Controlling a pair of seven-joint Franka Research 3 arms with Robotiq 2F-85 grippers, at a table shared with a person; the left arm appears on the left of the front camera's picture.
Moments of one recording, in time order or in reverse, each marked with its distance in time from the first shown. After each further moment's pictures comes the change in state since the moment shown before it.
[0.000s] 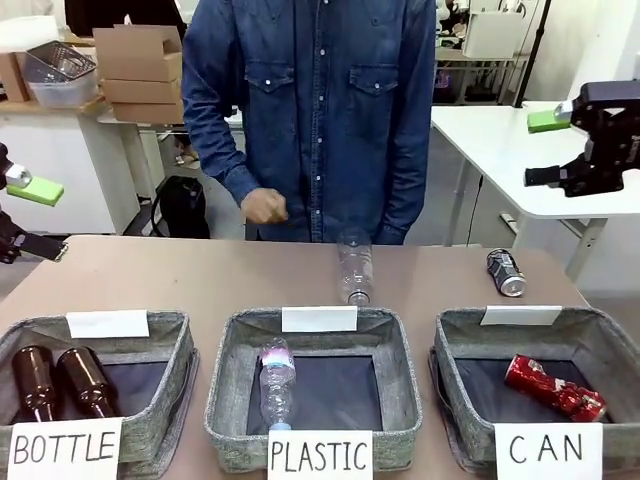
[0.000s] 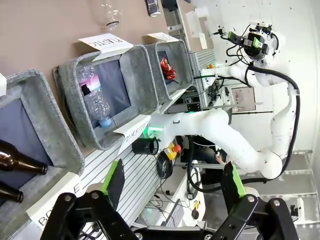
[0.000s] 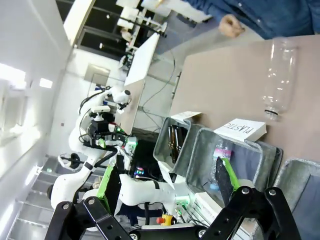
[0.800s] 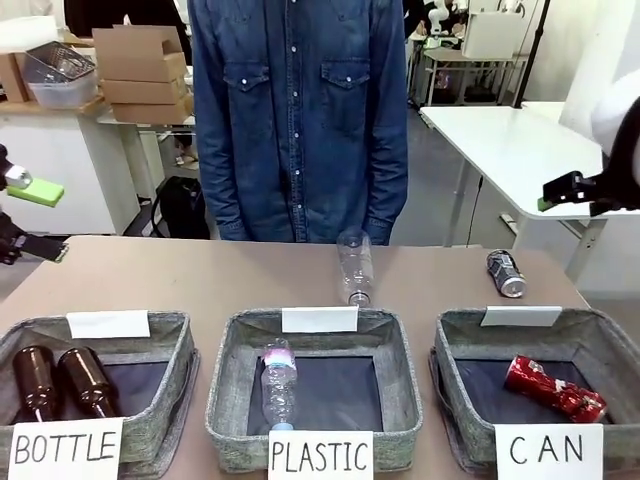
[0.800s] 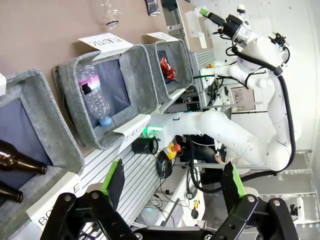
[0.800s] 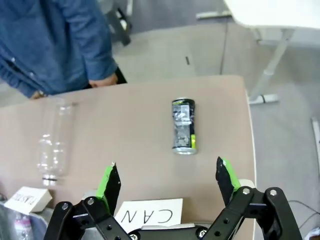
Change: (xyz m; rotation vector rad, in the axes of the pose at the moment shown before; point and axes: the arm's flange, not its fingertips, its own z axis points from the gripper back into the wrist) left arm 0.000 0.001 0.000 -0.003 0.002 0.001; right arm 0.056 -0.106 -0.005 -1.004 -0.185 0.272
